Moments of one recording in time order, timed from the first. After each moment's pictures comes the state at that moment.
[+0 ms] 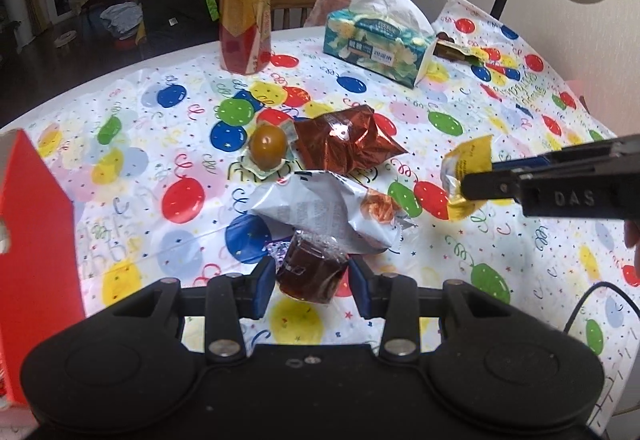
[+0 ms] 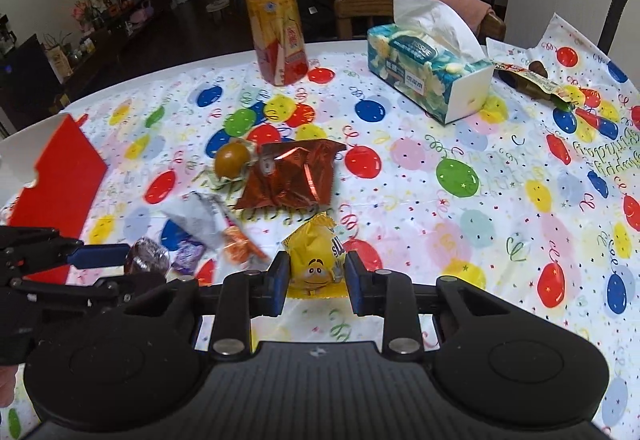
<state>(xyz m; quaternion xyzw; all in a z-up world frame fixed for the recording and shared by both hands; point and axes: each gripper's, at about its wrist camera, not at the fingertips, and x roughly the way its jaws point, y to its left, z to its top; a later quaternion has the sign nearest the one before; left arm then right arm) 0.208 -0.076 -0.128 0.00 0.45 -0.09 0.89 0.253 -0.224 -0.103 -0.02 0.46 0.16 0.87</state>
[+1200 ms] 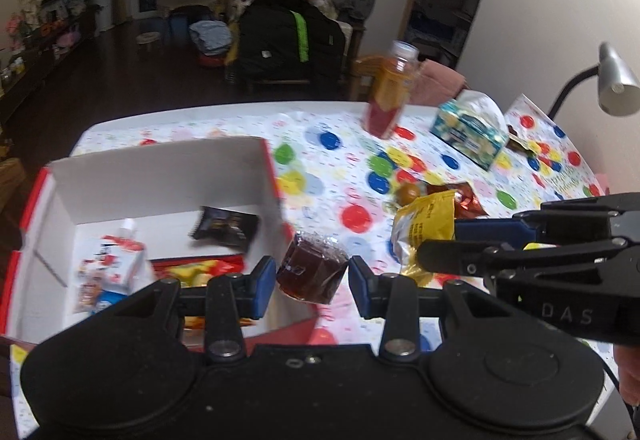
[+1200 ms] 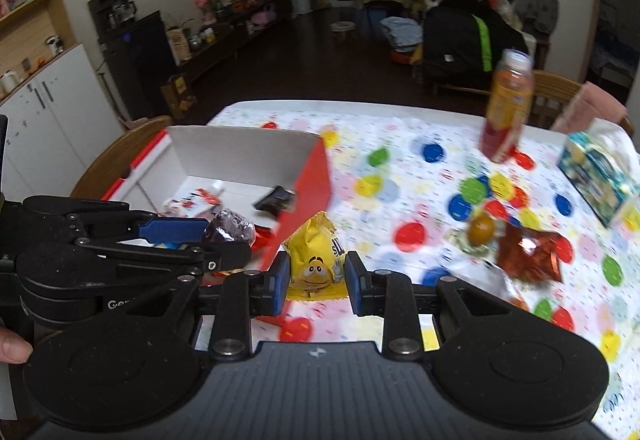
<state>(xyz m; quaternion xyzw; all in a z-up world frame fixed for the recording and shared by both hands) 0.112 0.086 -0.038 -0.07 0.39 0.00 0.92 0.164 -0.027 -0.017 -0.06 0.40 0.32 0.86</state>
